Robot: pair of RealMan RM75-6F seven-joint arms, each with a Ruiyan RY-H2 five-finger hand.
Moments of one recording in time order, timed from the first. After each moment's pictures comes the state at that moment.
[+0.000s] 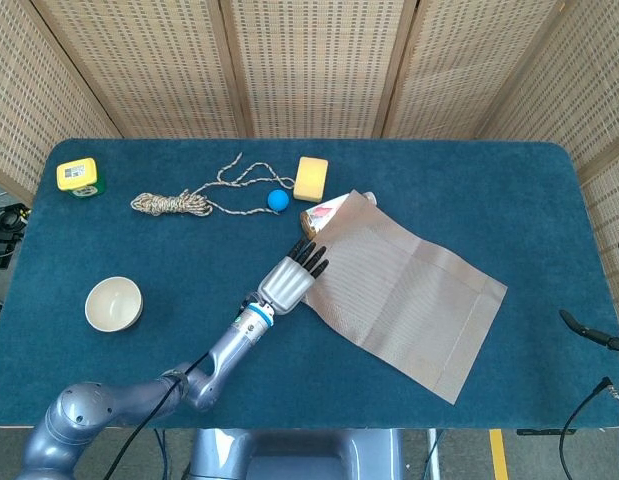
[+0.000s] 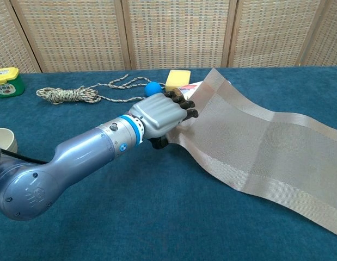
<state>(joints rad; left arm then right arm) -1.05 -2.03 -0.15 -0.91 1.17 0.89 0.66 0.10 -1.19 0.25 -1.40 -1.38 1.52 0.53</state>
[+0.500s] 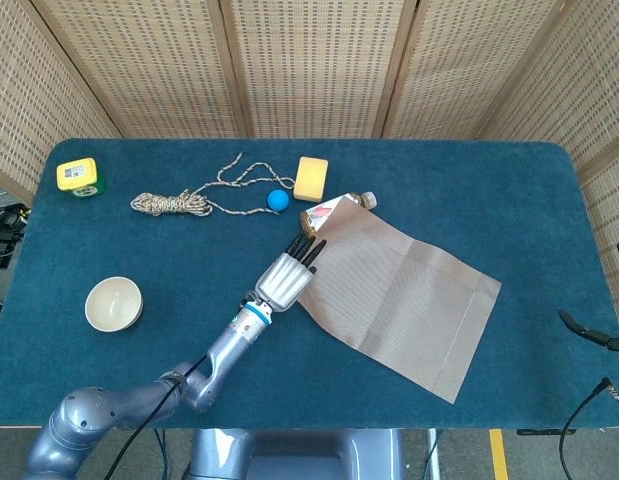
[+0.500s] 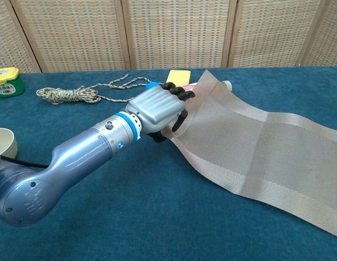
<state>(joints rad) -1.02 -2.06 -0.16 -0.84 1.27 0.97 0.56 0.10 -1.19 0.24 -1.40 -1.39 1.52 0.54</state>
